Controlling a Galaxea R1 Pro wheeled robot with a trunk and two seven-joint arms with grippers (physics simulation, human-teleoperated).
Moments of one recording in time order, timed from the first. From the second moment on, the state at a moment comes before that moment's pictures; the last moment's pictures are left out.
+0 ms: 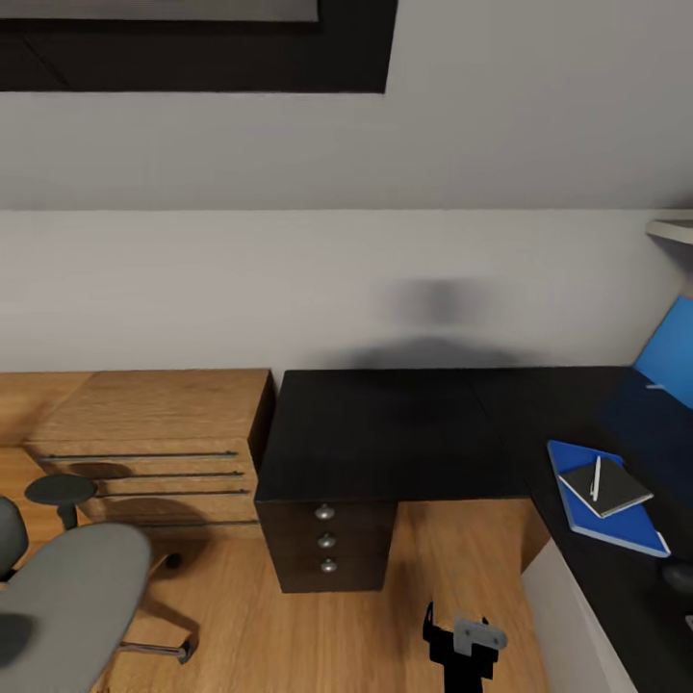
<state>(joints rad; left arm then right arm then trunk) -0.01 0.01 -0.28 -0.69 0.56 0.12 0.41 -0.48 0.15 0.33 0.02 -0.24 -0.79 -0.46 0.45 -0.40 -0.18</state>
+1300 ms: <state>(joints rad) -0.01 0.00 -0.32 -0.64 0.56 0.04 0.41 -0.45 0.11 0.33 0.02 -0.25 -0.79 -0.46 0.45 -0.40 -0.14</state>
